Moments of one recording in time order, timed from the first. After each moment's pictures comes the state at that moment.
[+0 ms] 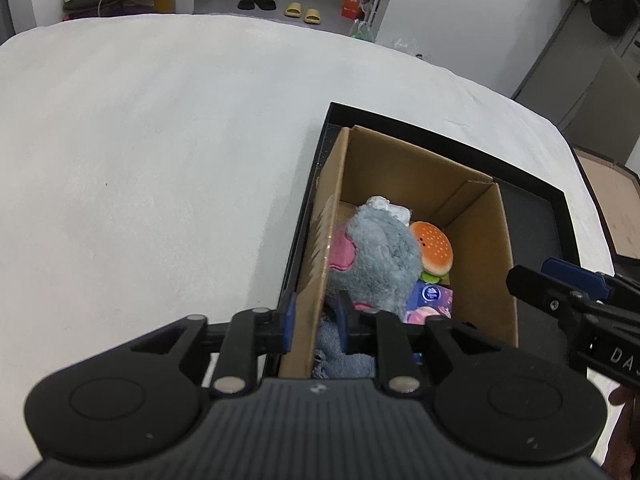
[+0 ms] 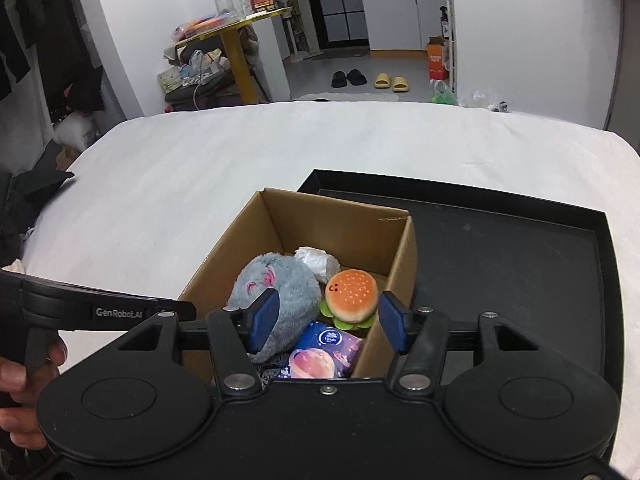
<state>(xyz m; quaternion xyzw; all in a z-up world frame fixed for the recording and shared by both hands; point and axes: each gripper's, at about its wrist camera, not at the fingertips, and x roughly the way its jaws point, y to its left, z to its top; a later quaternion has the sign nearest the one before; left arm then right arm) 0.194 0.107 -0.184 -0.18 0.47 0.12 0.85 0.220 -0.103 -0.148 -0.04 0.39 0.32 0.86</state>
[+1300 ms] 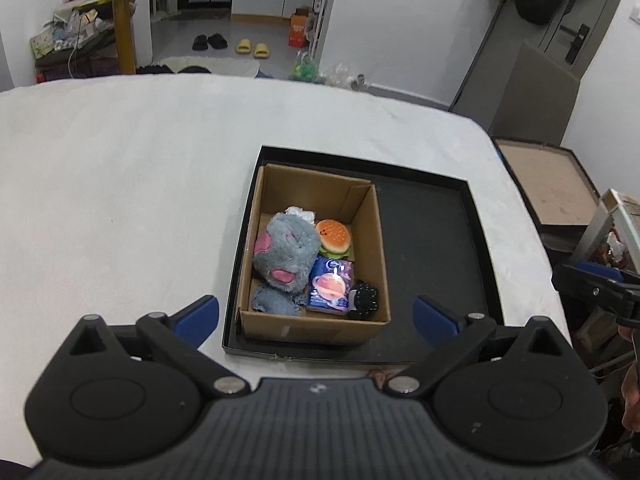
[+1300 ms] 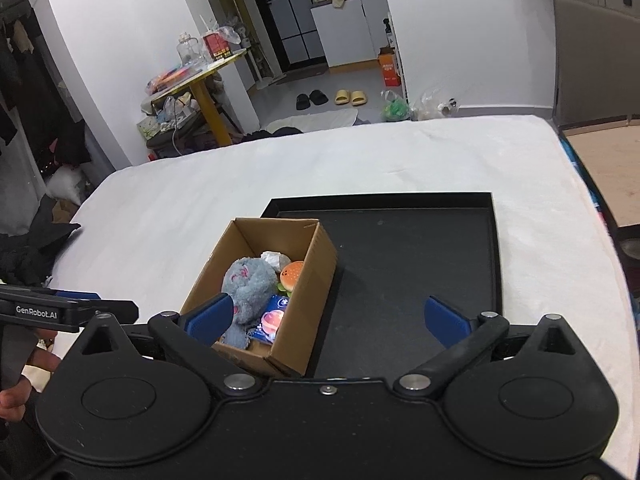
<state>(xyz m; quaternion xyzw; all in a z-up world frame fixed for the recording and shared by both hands) 0.114 0.038 -0.067 -0.13 0.45 0.06 0.88 0.181 -0.227 -0.071 0.03 0.39 0.29 0.87</state>
